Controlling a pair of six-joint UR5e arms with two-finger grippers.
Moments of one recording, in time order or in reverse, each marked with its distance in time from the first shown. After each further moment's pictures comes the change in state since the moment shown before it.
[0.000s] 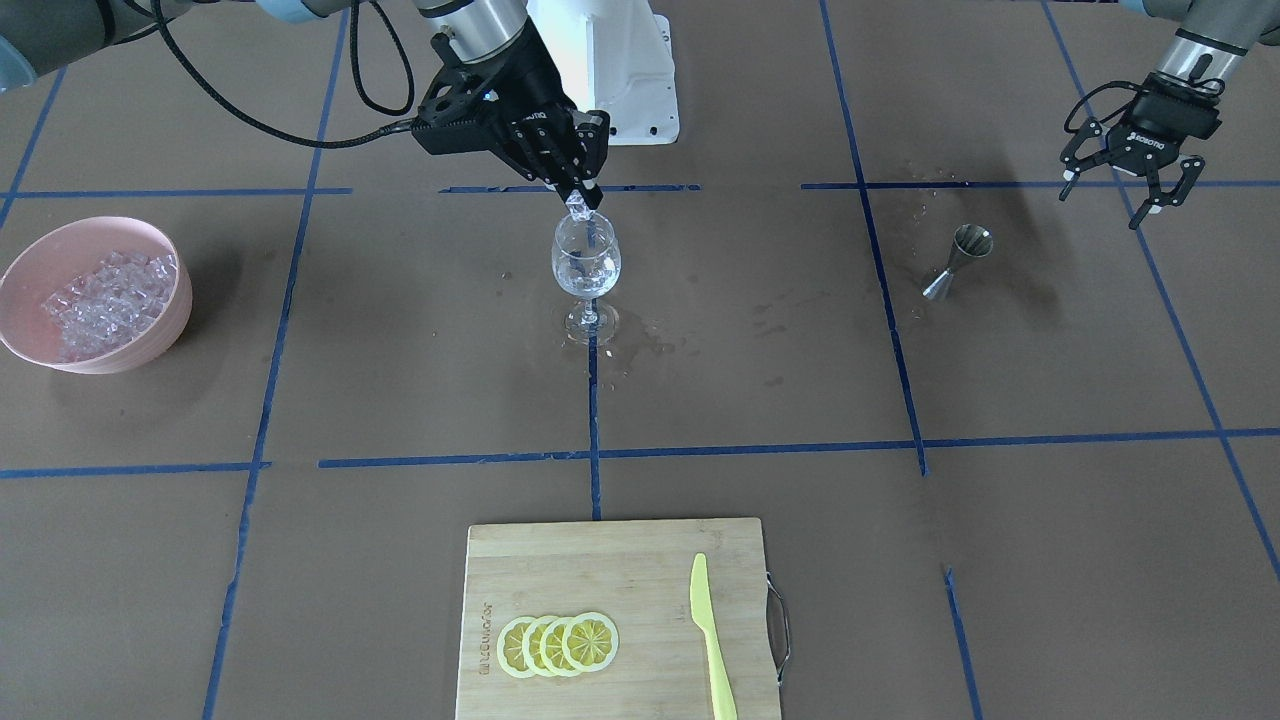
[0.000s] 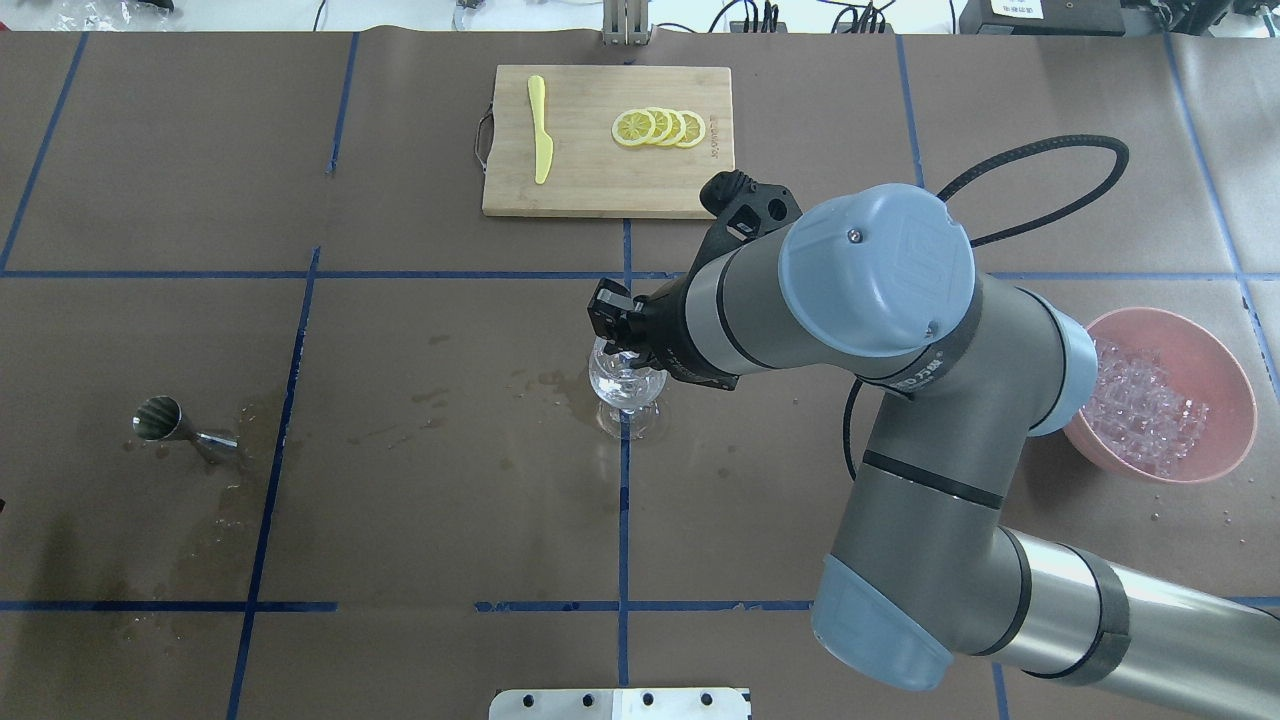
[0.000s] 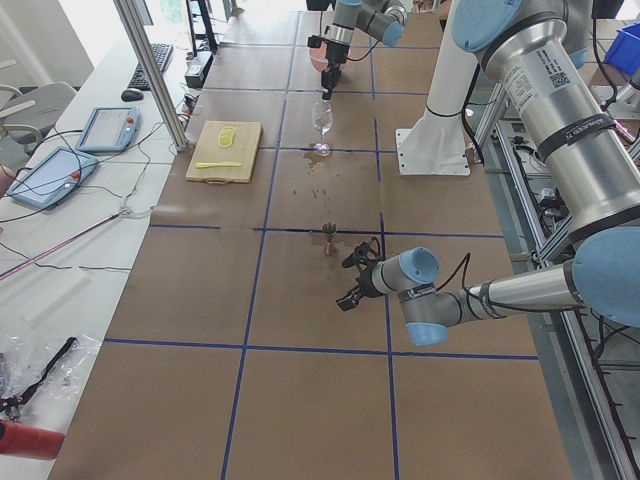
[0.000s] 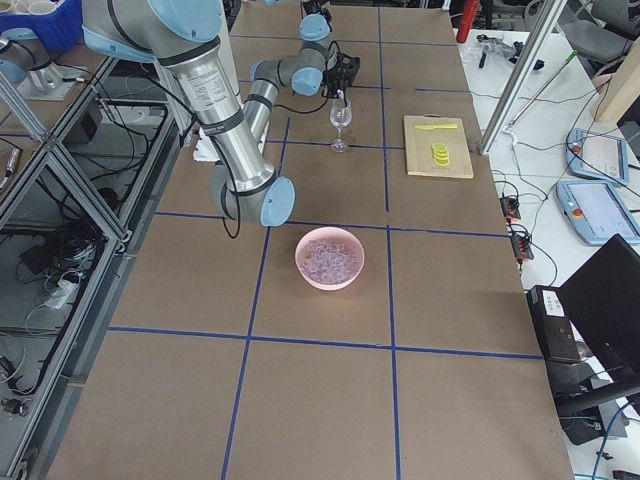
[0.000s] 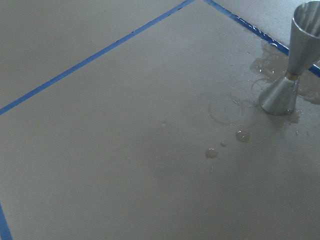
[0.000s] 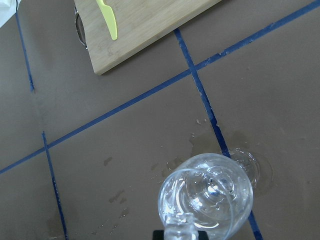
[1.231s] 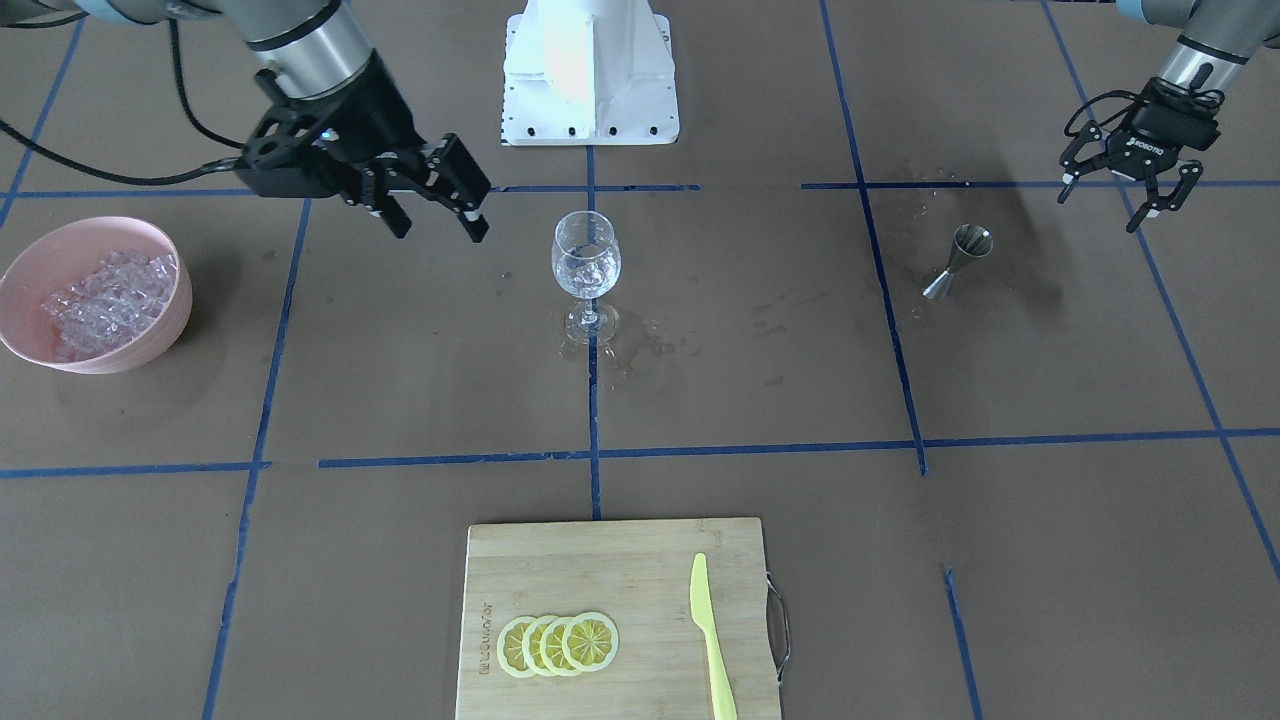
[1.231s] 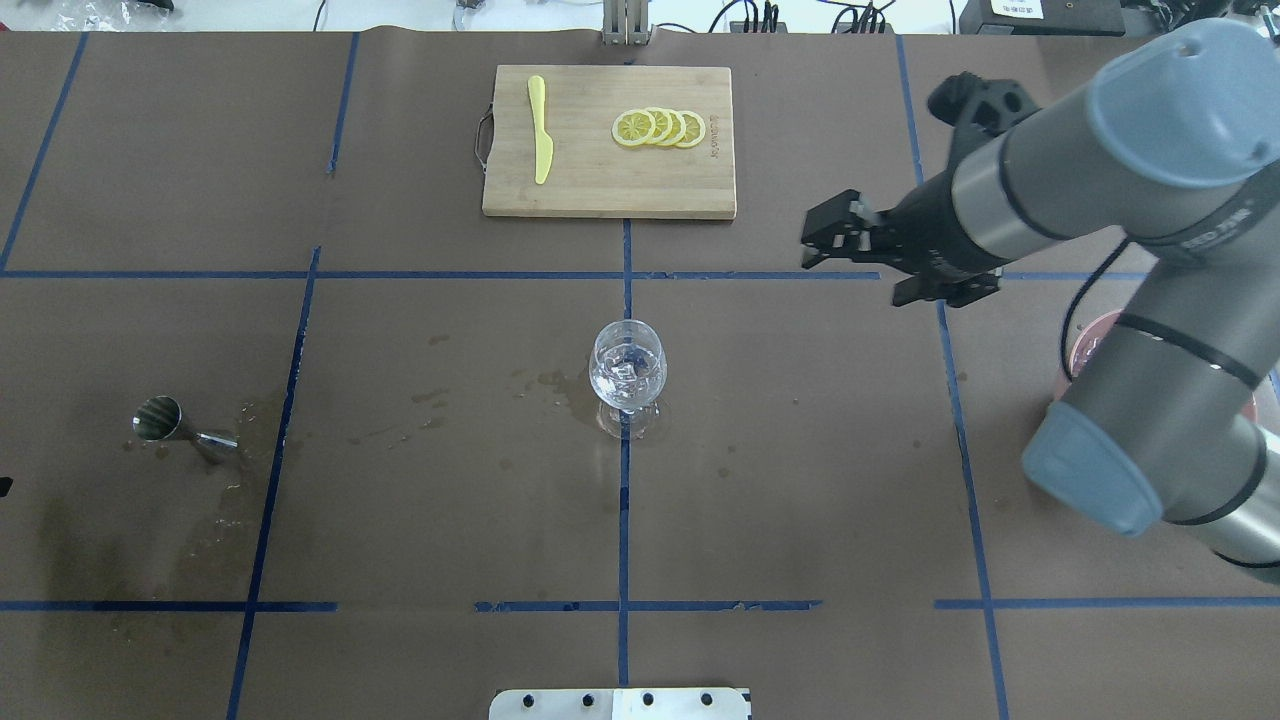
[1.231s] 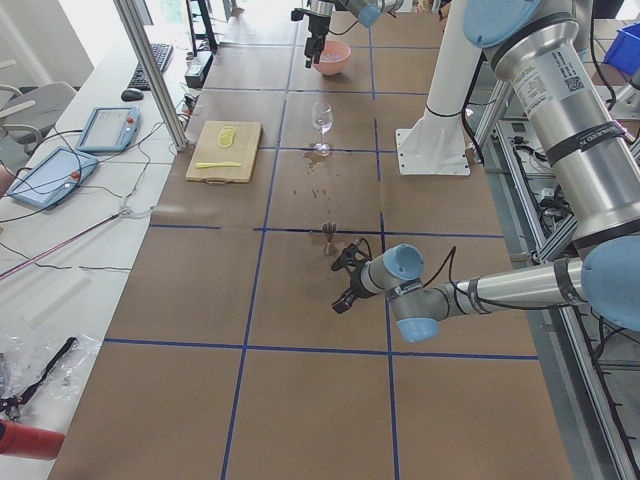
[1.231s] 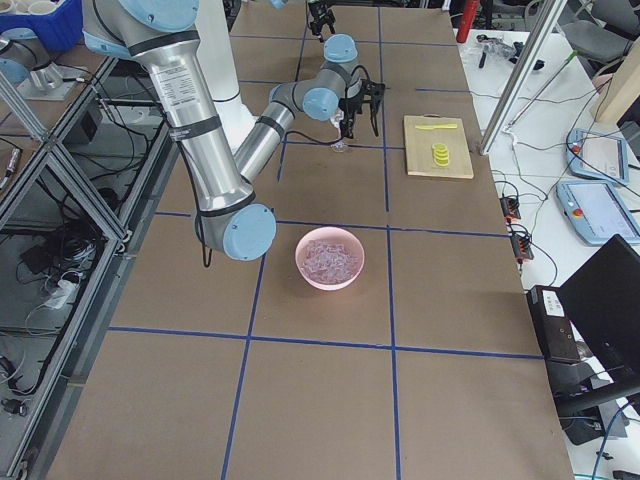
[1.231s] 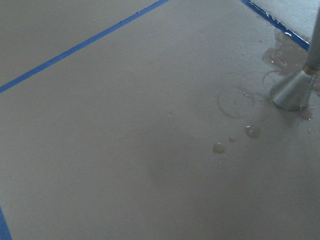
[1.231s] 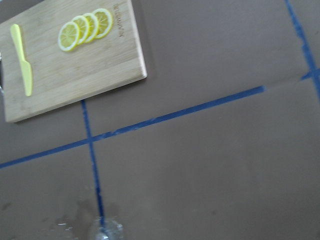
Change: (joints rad) left arm -0.211 -0.096 0.002 0.215 -0.255 0.045; right arm 0.322 -0.297 0.099 -0.044 0.274 -0.388
